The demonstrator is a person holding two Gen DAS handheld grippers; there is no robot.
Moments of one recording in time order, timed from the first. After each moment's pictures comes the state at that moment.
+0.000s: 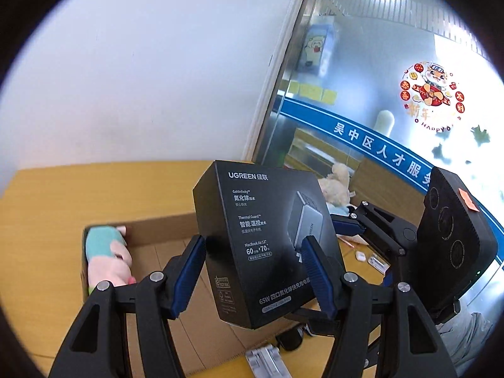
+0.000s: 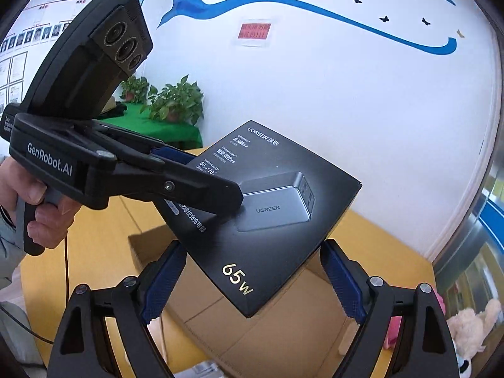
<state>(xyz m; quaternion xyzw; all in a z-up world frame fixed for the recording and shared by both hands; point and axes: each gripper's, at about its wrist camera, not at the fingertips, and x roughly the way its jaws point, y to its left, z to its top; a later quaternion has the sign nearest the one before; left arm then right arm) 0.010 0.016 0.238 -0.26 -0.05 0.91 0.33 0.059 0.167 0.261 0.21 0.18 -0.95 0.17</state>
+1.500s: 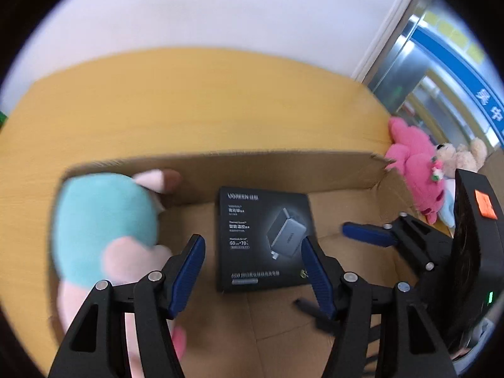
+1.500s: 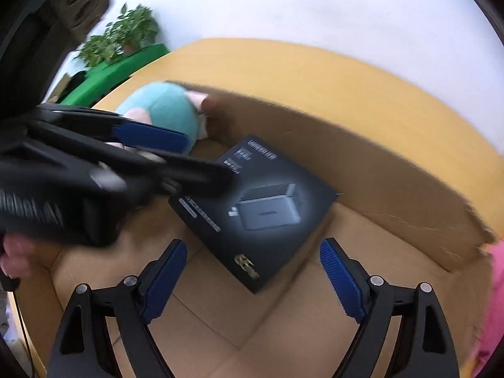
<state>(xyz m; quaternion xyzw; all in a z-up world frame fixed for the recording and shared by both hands) -0.215 0.020 0.075 -0.48 -0.05 0.86 0.17 -0.203 0.233 0.066 0.47 0.06 -0.86 0.17</state>
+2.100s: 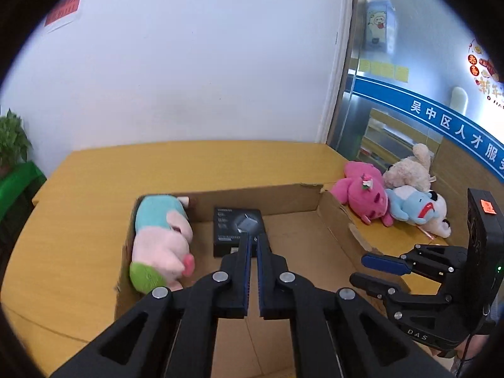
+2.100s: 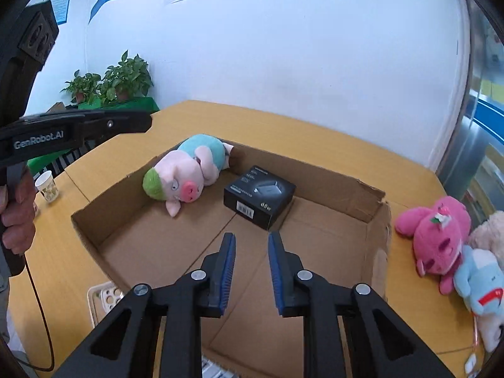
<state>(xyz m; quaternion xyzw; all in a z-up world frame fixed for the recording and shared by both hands) -0.023 0.001 0.161 -0.29 -0.02 0.94 0.17 0.028 0.221 0.162 0.34 0.07 -0.93 0.09</state>
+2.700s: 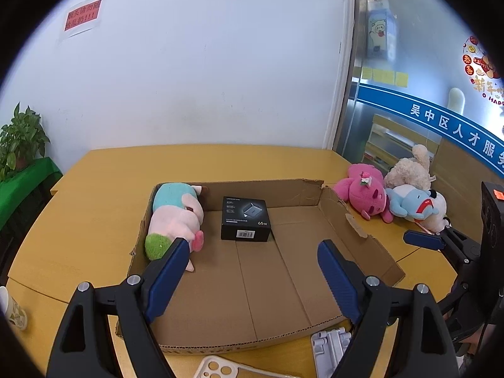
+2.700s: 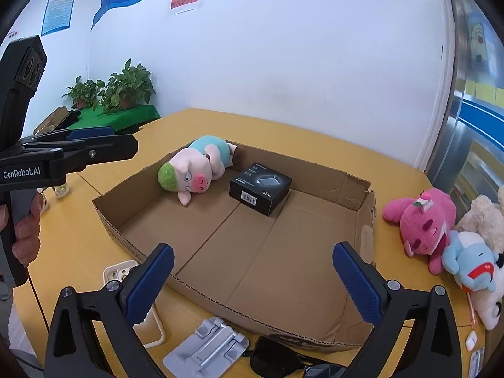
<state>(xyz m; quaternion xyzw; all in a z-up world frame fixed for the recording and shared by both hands) 0.039 0.000 0.152 -0.27 -0.02 0.95 0.14 0.102 0.219 0.174 0.31 0.07 -0.95 0.08</state>
